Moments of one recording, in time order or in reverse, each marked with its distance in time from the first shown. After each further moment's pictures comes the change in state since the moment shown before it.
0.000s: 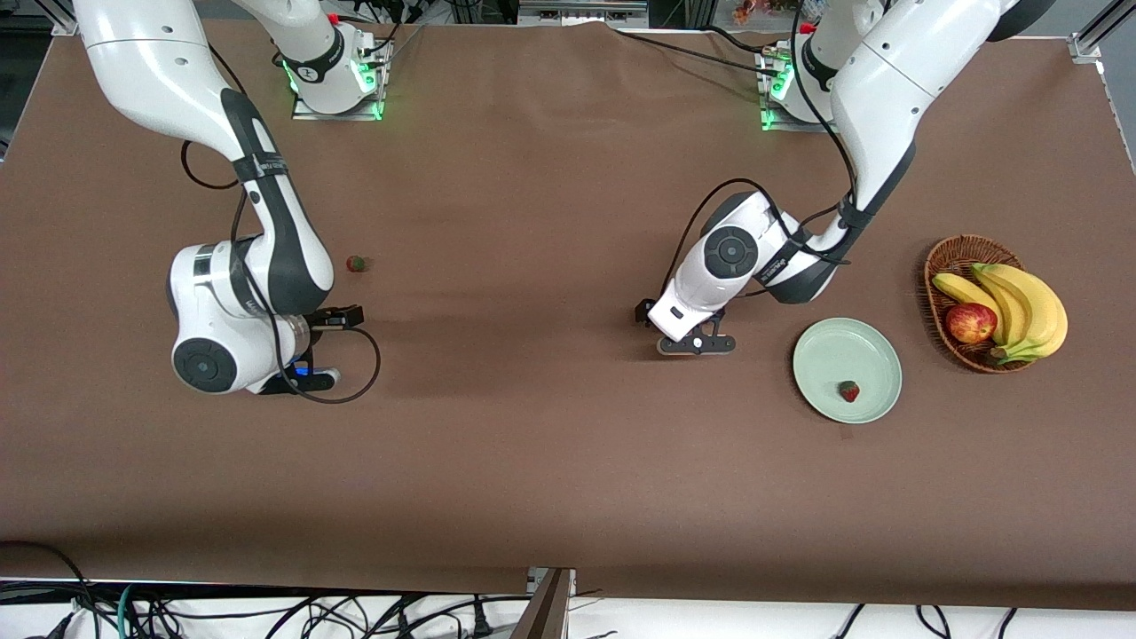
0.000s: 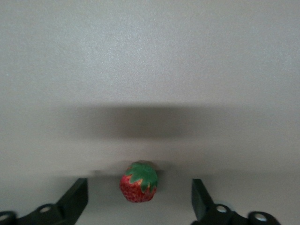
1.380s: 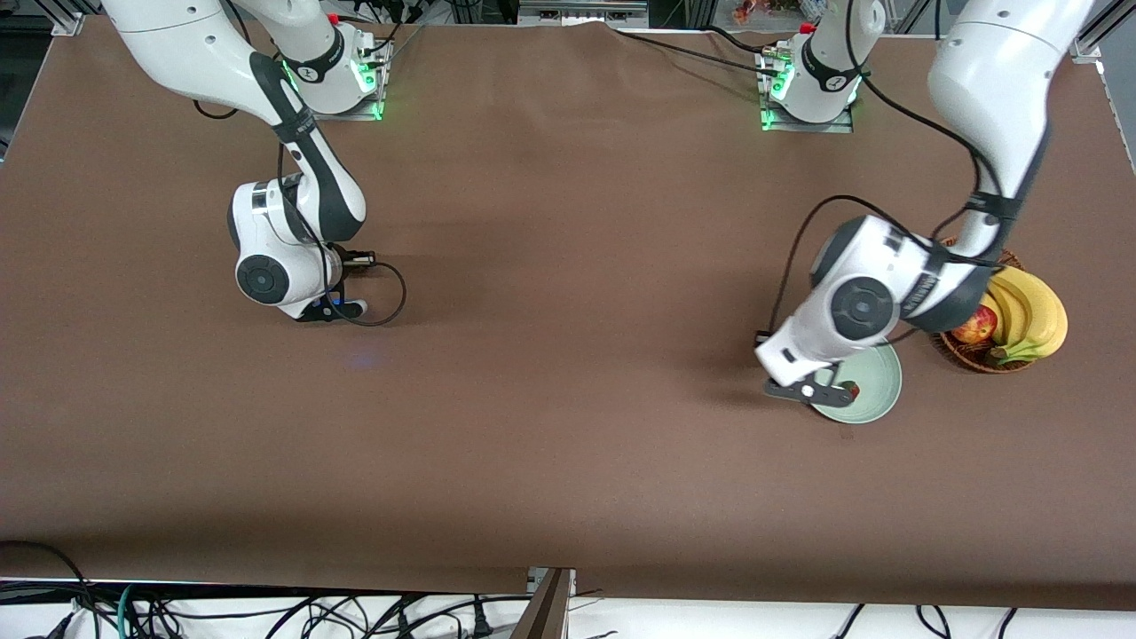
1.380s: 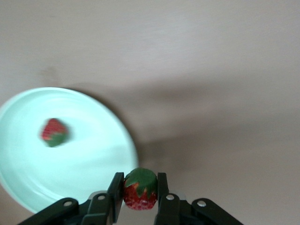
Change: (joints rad) left arm 0.263 -0.069 0.012 0.196 0.028 -0.402 0.572; right arm 0.012 -0.166 0.026 -0.516 0.000 0.319 0.000
